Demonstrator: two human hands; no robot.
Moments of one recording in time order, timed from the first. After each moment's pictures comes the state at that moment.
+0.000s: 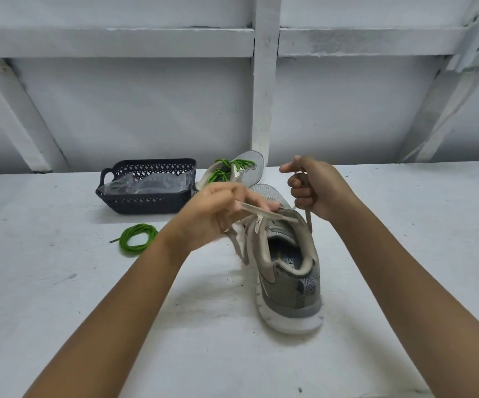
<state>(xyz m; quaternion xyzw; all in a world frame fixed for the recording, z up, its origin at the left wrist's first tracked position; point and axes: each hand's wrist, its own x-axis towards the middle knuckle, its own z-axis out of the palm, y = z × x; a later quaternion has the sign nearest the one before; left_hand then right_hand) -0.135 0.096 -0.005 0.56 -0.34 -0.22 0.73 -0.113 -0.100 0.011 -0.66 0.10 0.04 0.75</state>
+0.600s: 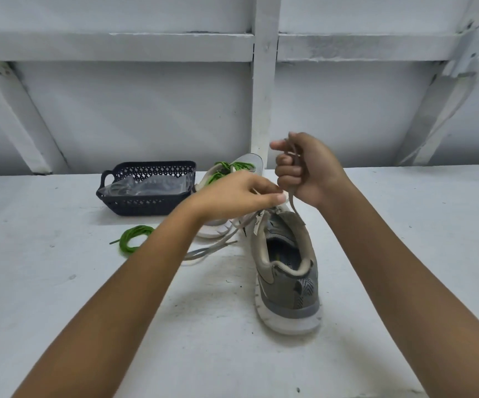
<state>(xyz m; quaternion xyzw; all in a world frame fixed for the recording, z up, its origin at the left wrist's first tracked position) -0.121 0.067 0.028 0.88 -0.31 -0.08 0.35 -0.116 -0.081 0.043 -0.51 0.04 0.06 0.86</state>
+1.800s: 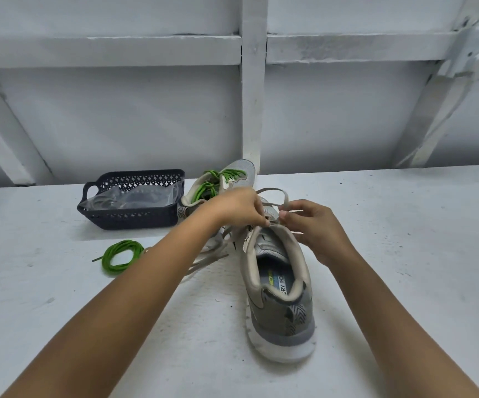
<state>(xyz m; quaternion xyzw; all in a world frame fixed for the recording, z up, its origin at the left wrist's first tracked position) -0.067 0.032 0.000 0.94 -0.24 -0.13 0.19 -0.127 -0.118 -0.040 -0.69 0.08 -0.02 0.72</state>
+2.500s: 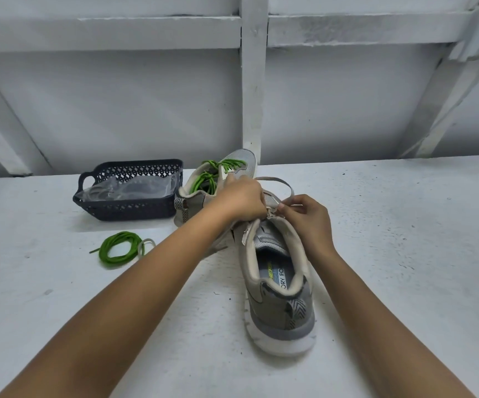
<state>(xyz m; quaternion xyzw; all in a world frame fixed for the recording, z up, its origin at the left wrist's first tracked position) -0.054 0.017 -0.023 0.97 -0.20 -0.06 0.13 -0.110 -0.108 -0.073 -0.75 0.12 -0.17 0.62</state>
